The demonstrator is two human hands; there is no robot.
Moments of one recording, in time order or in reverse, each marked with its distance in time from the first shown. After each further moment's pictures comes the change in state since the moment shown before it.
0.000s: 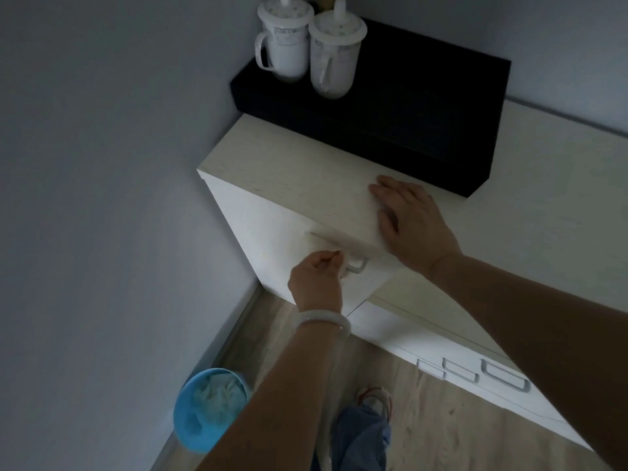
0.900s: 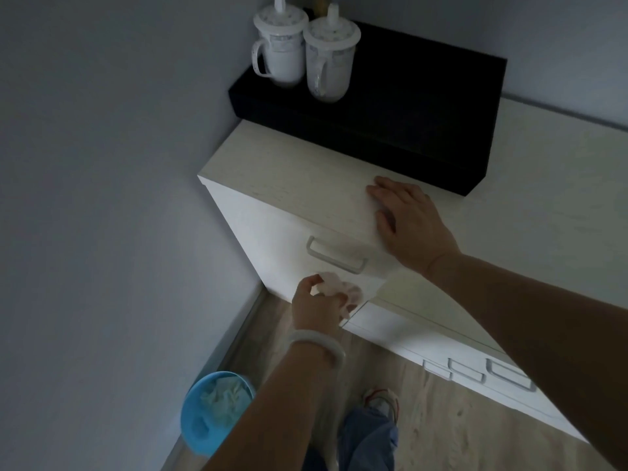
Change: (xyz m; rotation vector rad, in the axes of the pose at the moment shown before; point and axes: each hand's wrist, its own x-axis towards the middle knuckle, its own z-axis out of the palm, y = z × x) left_hand -0.022 -0.011 -0.016 -0.243 -0.125 -0.354; right_hand -0.001 -0.001 -0.002 0.011 0.003 0.002
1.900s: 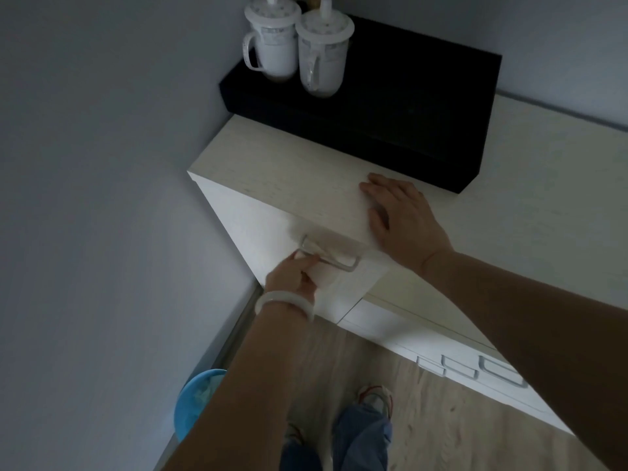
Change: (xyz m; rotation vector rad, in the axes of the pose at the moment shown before) left_hand 0.053 0.027 -0.004 -0.363 -0.100 -0.125; right_hand 0.001 0.001 0.001 0.029 0.013 -0.013
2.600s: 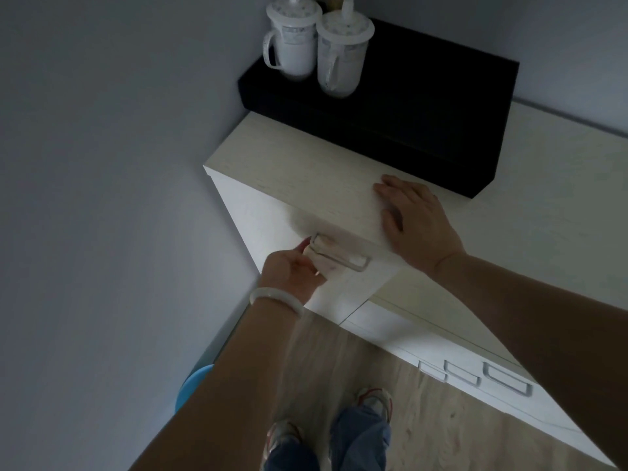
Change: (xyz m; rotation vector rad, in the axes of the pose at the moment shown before) left_hand -0.001 0.022 -0.016 -0.178 -0.197 -0.103; right_hand 0.001 0.001 0.001 -0.006 -0.011 0.003
